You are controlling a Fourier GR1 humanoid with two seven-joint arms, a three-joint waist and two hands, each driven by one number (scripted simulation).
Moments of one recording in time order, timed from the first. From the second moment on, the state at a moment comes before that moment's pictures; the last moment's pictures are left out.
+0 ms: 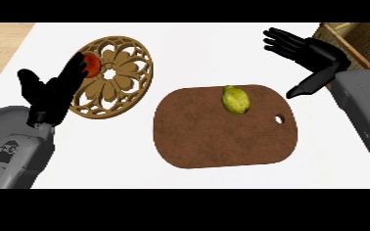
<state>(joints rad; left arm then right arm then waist) -0.31 0.50 -0.19 -1.31 0.38 0.17 0.14 -0.85 -0.54 0.28 -0.56 -0.35 0.82 -0.38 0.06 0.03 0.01</state>
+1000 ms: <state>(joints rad) -0.28 0.49 -0.15 -1.31 0.35 0.15 0.14 -0.88 -0.32 0.38 -0.43 -0.15 0.68 -0.53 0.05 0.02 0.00</state>
